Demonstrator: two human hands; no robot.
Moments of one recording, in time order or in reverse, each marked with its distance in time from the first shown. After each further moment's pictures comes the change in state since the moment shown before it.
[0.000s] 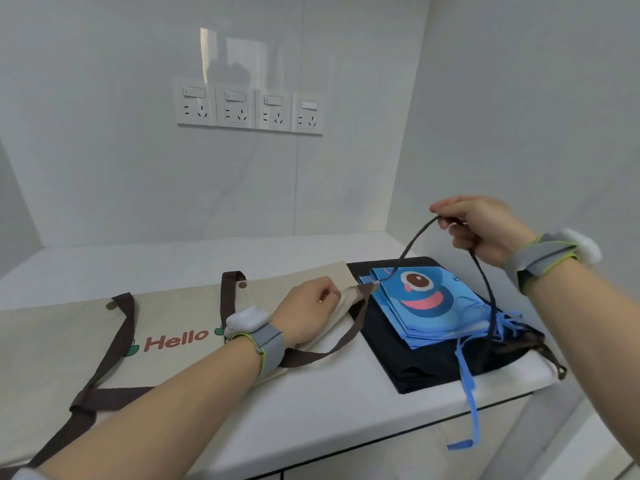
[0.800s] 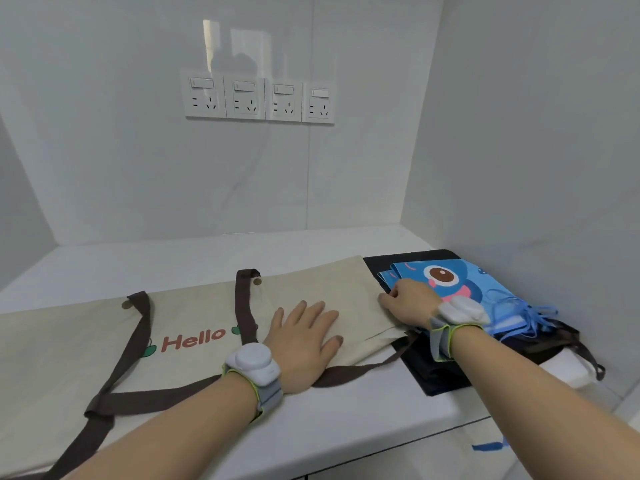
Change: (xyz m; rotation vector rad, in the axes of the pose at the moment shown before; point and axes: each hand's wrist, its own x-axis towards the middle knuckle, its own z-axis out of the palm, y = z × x) left_hand -0.039 -0.059 0.013 0.608 -0.198 0.008; right_hand -0.007 0.125 0.108 -1.101 -0.159 0.043
